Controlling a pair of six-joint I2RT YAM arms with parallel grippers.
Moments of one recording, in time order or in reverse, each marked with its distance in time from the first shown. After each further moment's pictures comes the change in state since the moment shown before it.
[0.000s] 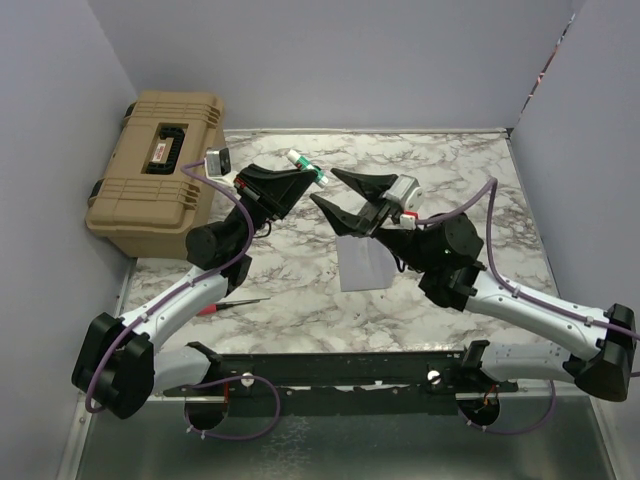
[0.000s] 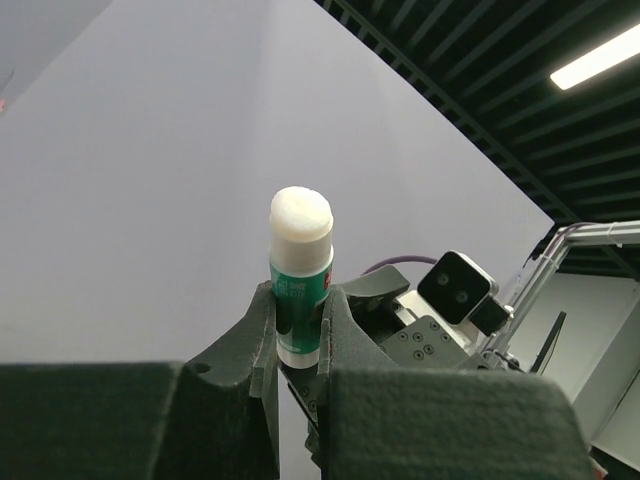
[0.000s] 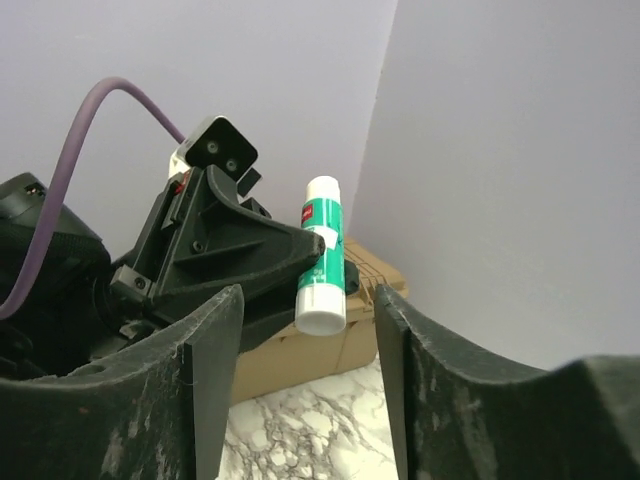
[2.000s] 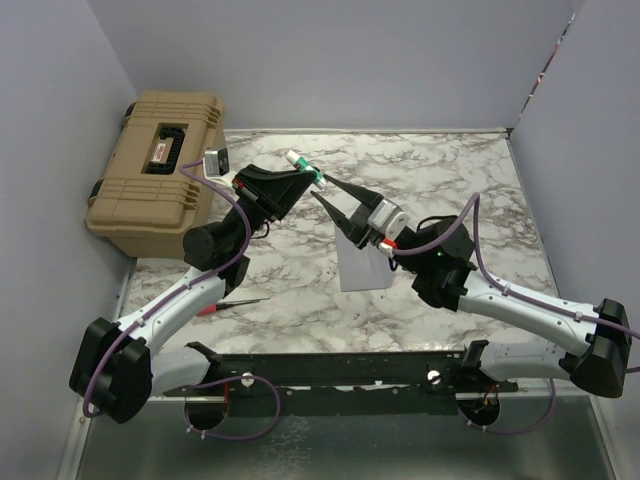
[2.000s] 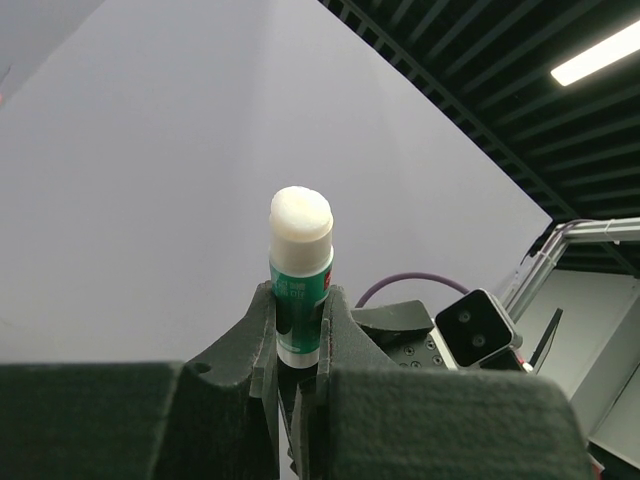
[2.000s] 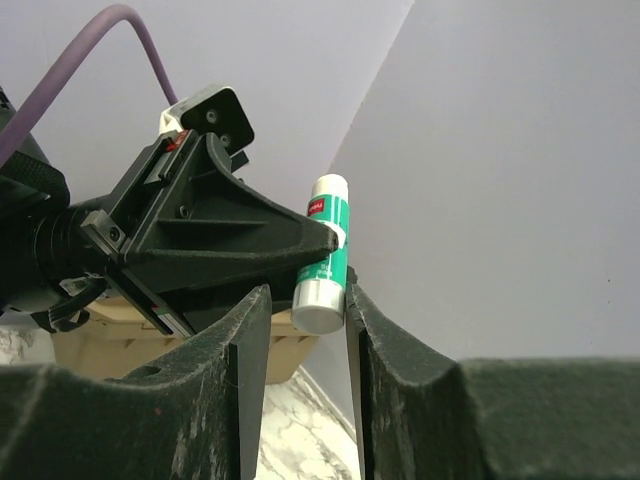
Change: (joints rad) left arm 0.001 -0.023 0.000 -0.032 0.011 0.000; right arm 0.004 0.022 -0.044 0.086 -0.074 -0.296
